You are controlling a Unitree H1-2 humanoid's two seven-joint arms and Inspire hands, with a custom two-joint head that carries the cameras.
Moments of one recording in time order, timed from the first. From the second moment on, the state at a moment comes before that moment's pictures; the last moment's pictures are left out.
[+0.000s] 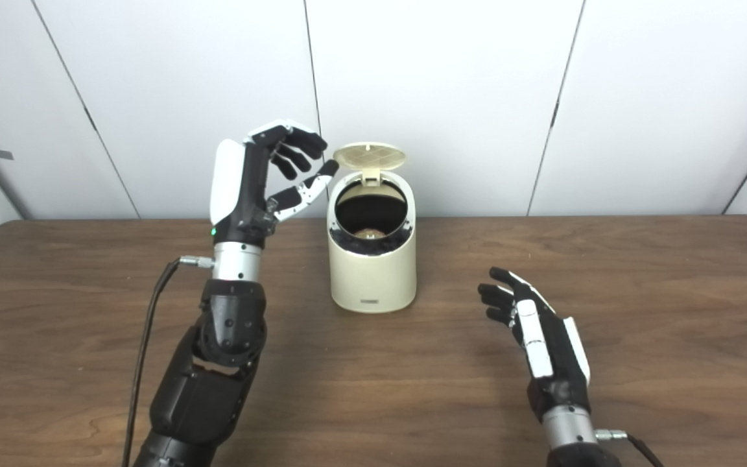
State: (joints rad) left arm -0.53 0.01 -0.09 0.06 0.52 -0.08 0.33; right arm -0.04 -0.05 -0.04 -0.20 0.02 0.15 -0.01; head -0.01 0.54
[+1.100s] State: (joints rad) left arm -0.03 0.06 0.06 -0.20 -0.04 0.21 -0.06; right arm -0.52 -0.20 0.13 -0.12 -0.36 0.22 0.08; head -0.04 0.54
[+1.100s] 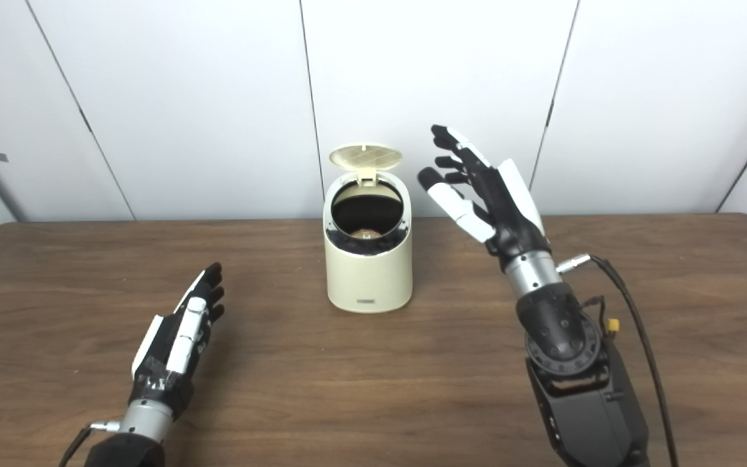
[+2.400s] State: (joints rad) left arm -0.02 0.02 0.06 -0.18 -0.03 0.18 0.01; right arm -0.77 -0.29 0.34 0.03 -0.69 0.20 0.25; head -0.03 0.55
